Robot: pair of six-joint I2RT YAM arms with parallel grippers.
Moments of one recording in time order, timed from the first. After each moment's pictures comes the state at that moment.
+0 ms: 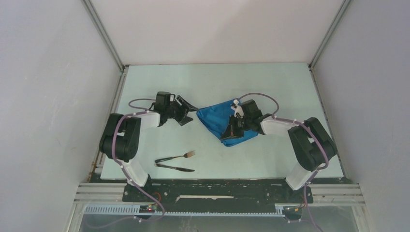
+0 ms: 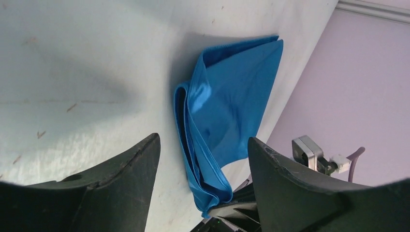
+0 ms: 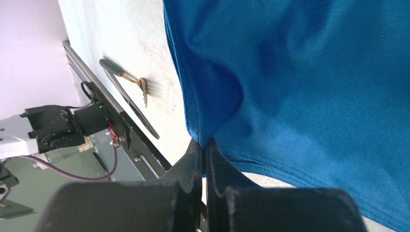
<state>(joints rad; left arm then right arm) -0.23 1.73 0.85 0.14 0.48 -1.13 0.50 1.69 0.86 -0.07 -0.62 0.61</state>
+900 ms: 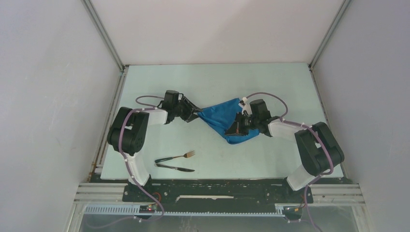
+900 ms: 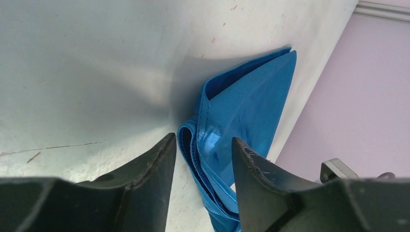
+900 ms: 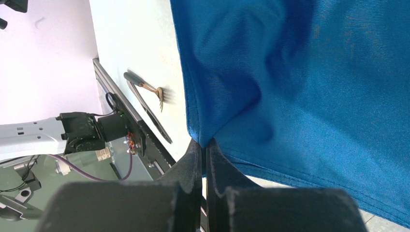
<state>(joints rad) -0.30 1.85 0.94 0.17 0.38 -1.12 0.40 1.60 0.75 0.05 -0.69 0.67</state>
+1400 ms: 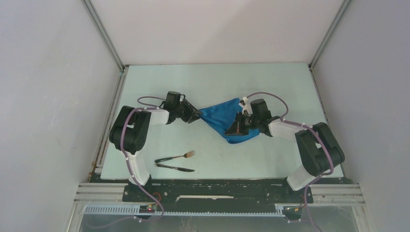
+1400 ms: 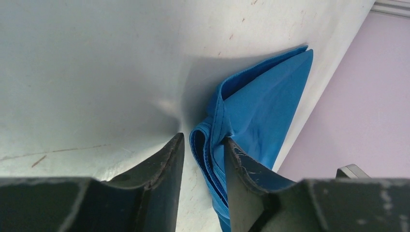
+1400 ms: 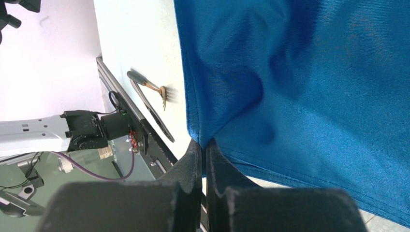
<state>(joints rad) -0.31 1.87 0.94 0.15 0.37 -1.12 0.40 1.60 0.75 0.06 -0.71 0.67</state>
